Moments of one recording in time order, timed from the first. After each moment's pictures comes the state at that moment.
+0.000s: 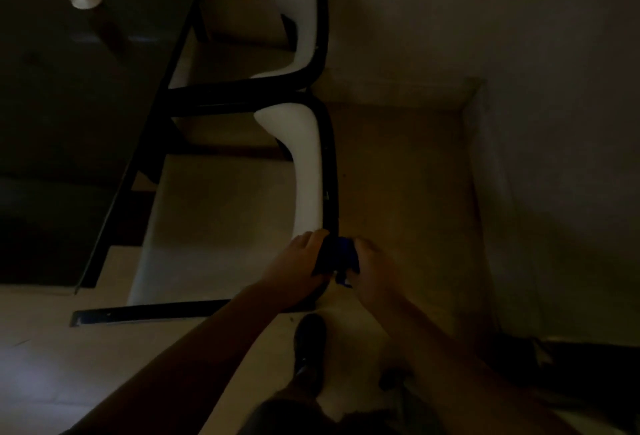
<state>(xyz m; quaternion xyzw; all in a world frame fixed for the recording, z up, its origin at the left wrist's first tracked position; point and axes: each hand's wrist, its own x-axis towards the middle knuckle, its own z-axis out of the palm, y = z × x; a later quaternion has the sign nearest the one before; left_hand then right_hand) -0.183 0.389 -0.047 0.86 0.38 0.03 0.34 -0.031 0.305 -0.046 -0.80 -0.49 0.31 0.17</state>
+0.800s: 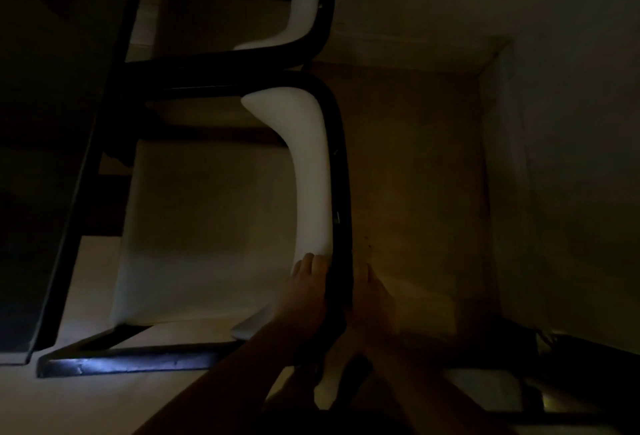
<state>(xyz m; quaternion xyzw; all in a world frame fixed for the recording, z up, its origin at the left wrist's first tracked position) -0.155 0.439 -0.111 0.82 0.44 -0.02 0.38 -0.046 0.367 -0.128 -0.86 -0.43 0.25 0.09</state>
